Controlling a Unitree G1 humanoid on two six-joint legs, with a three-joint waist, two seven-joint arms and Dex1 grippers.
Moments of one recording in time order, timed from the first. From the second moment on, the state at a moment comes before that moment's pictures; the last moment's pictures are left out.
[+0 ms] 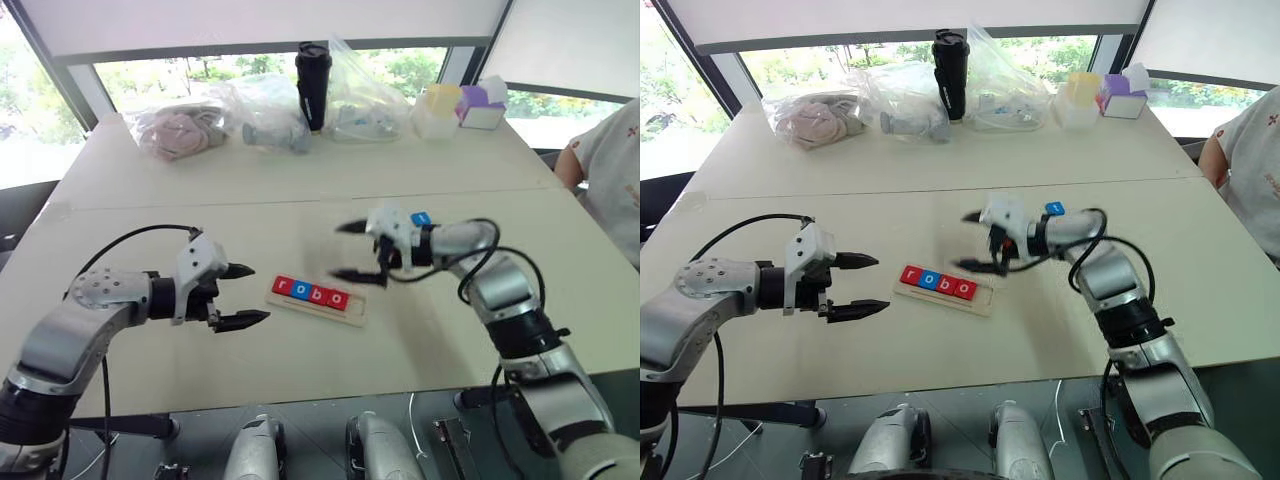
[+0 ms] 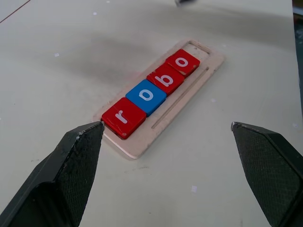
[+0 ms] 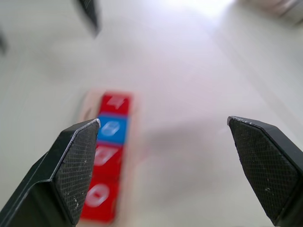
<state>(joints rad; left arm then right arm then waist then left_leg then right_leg) -0.23 0.86 0.01 -0.37 -0.49 0.64 -1.02 -0.69 -0.50 0.16 0.07 0.20 0.34 1.06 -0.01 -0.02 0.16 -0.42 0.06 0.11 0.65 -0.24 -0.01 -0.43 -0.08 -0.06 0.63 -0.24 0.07</state>
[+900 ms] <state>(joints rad) -0.32 0.86 -0.01 -0.36 -0.49 0.65 -1.05 -0.87 -0.40 -0.09 0.84 0.10 0.32 0.39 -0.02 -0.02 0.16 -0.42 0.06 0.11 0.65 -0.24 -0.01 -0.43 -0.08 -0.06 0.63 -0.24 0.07</state>
